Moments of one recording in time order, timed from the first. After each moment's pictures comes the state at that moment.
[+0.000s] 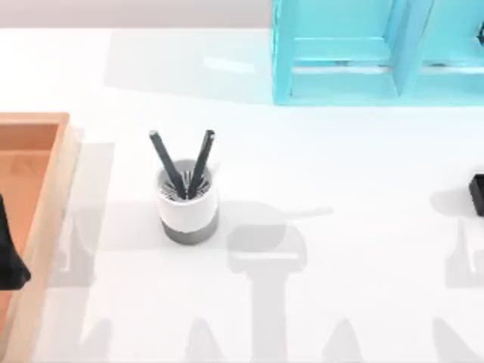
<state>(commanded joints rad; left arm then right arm) 0.00 0.00 0.00 0.00 0.00 0.00 0.00 0.00 0.00 0.00 0.00 0.00</state>
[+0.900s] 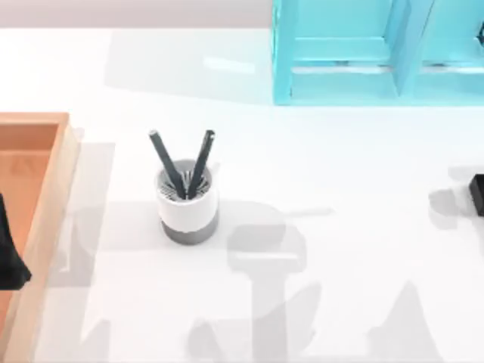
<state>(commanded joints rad) 0.00 0.00 0.00 0.00 0.00 0.00 -0.01 0.87 0.80 -0.62 0.00 -0.01</state>
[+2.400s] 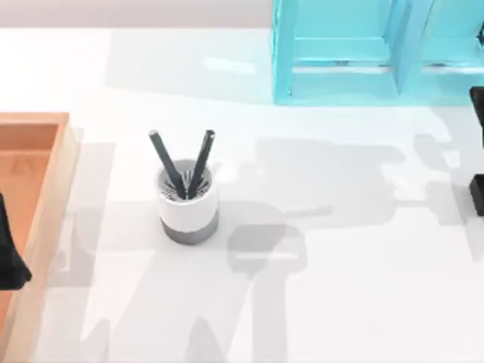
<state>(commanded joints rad) 0.00 0.00 0.00 0.00 0.00 0.00 -0.03 2.03 1.71 -1.26 0.00 -0.01</state>
